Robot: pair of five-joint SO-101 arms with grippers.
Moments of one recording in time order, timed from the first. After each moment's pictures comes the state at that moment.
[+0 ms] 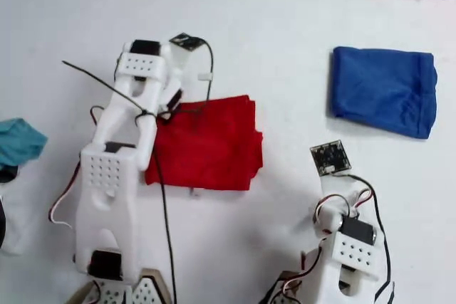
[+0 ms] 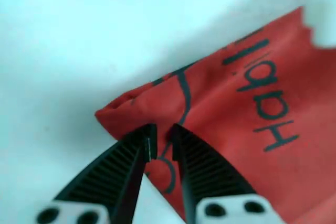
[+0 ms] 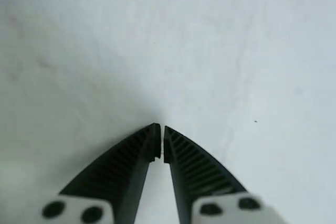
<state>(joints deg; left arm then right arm) -0.4 47.6 -37.8 90.9 -20.8 17.1 -66.2 90.0 49.5 36.4</state>
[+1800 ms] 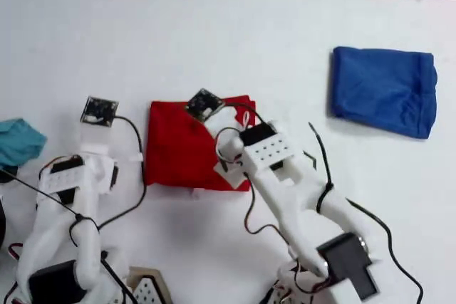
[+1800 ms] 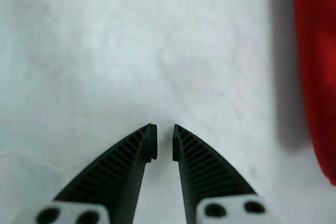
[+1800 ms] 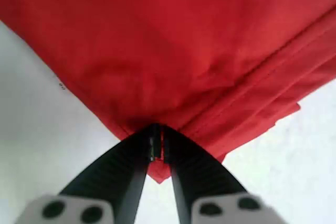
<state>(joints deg) -24.6 -23.8 65.3 37.2 -23.0 -29.4 -8.2 37.0 59.6 23.1</state>
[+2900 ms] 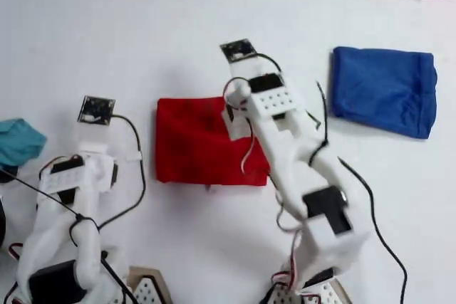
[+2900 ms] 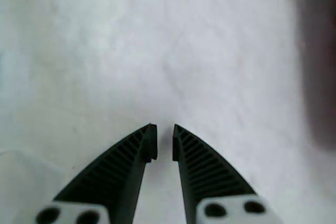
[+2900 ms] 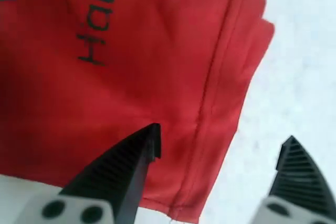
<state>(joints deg) -24.6 -23.8 65.5 36.2 -20.4 -22.3 14.8 4.5 73.2 2.2</state>
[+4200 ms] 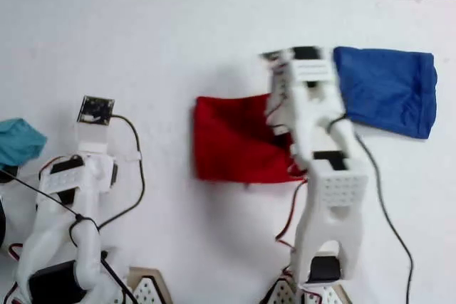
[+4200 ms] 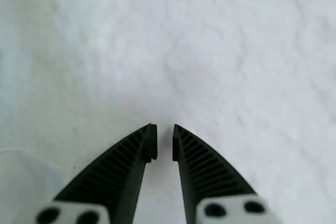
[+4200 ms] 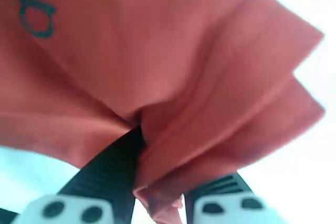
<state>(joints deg) -24.6 -23.8 65.5 36.2 -20.4 -3.6 35.8 -25.4 99.7 19.9</state>
